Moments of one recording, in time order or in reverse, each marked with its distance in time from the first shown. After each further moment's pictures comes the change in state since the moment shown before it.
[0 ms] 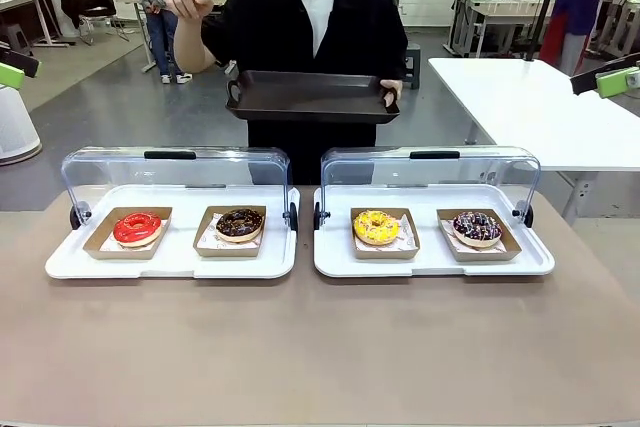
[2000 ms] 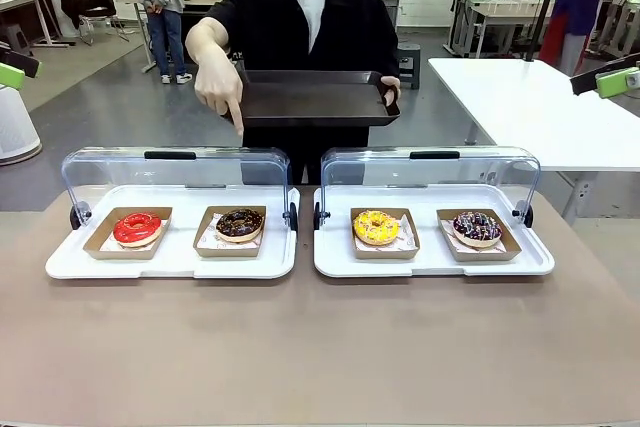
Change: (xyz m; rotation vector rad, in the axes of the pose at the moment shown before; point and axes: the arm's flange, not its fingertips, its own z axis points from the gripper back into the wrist) left arm 0.000 0.000 0.000 0.000 0.000 0.000; right arm 0.000 0.000 0.000 -0.001 0.000 0.000
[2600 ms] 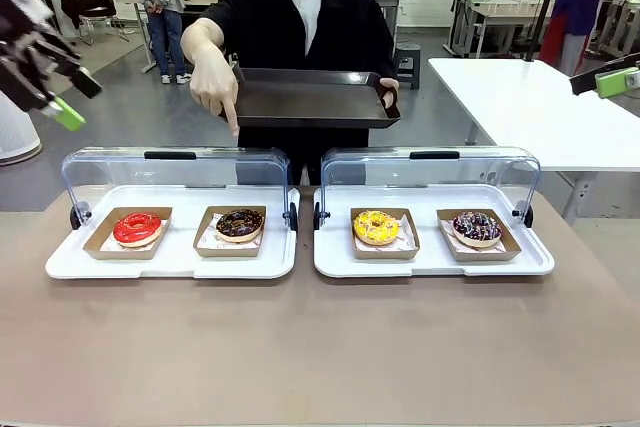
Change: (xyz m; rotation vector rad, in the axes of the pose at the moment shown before) left arm 0.072 -0.039 -0.118 -0.005 0.598 -0.375; right arm 0.001 0.001 0.000 0.000 0.002 0.001
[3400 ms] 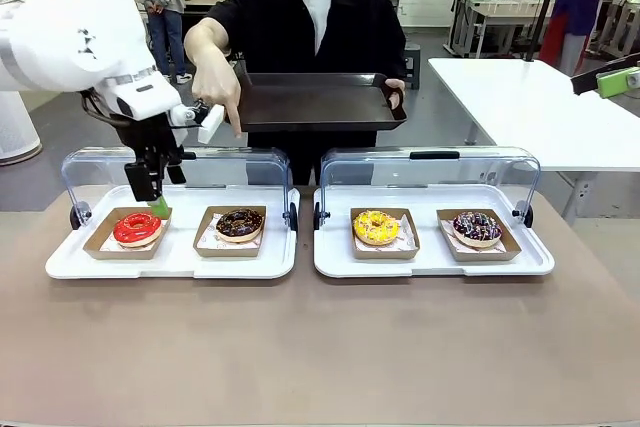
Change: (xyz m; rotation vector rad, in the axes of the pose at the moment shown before) left arm 0.033 0.033 -0.181 -0.122 0.316 -0.078; right arm 0.000 0.000 0.001 -0.002 0.000 -0.001
